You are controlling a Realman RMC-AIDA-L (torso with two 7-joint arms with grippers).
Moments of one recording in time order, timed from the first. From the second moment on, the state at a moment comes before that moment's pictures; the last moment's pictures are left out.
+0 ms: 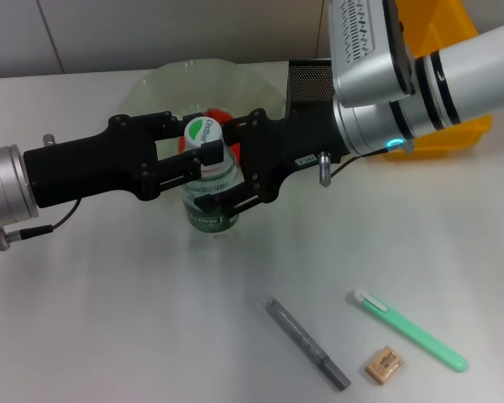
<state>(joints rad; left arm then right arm) -0.59 -2.06 0.88 0.58 1.68 1.56 -1.32 0.80 2.08 -1.17 -0.75 -1.96 -1.32 1.45</state>
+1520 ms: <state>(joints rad) -0.56 -2.07 0.88 0.53 1.64 1.53 -1.16 0.81 2.09 -1.18 -0.76 -1.95 -1.32 1.45</state>
